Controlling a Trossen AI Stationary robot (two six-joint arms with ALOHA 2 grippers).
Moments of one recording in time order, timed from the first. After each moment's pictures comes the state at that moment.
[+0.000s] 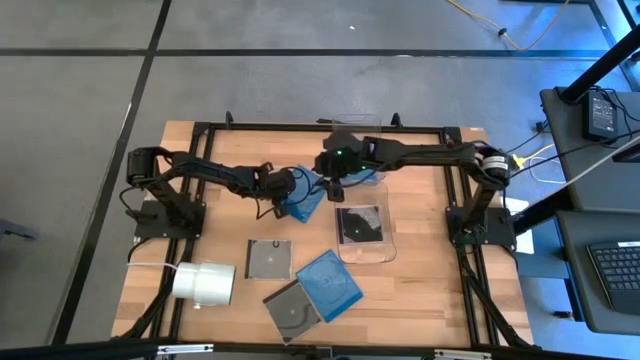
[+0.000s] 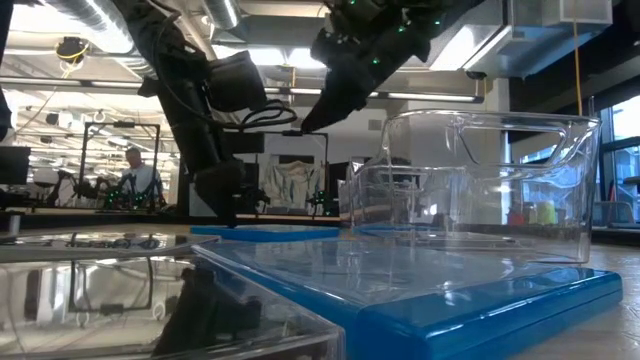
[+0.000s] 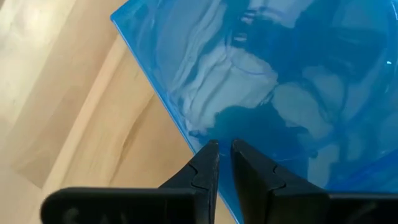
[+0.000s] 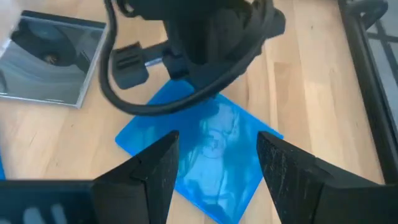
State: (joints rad) left arm 0.21 1.63 0.74 -0.30 -0.27 -0.21; right arm -0.25 1.81 1.39 -0.32 -0.16 -0.32
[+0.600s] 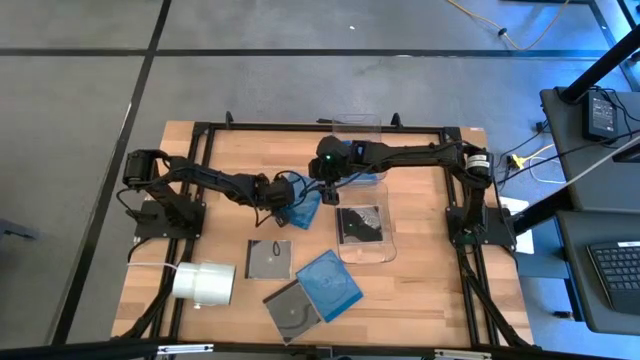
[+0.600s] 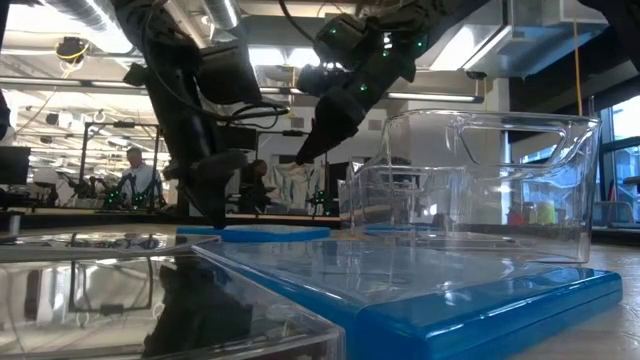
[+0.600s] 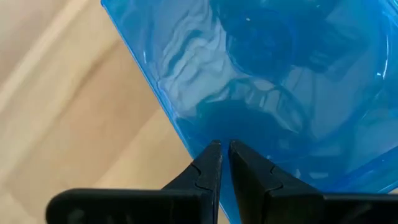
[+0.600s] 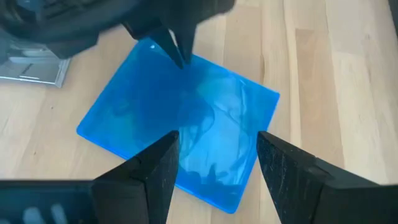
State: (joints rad) left arm 0.09 1.63 0.75 -0.39 -0.26 -0.58; right arm -0.24 1.93 1.42 -0.33 -0.16 -0.32
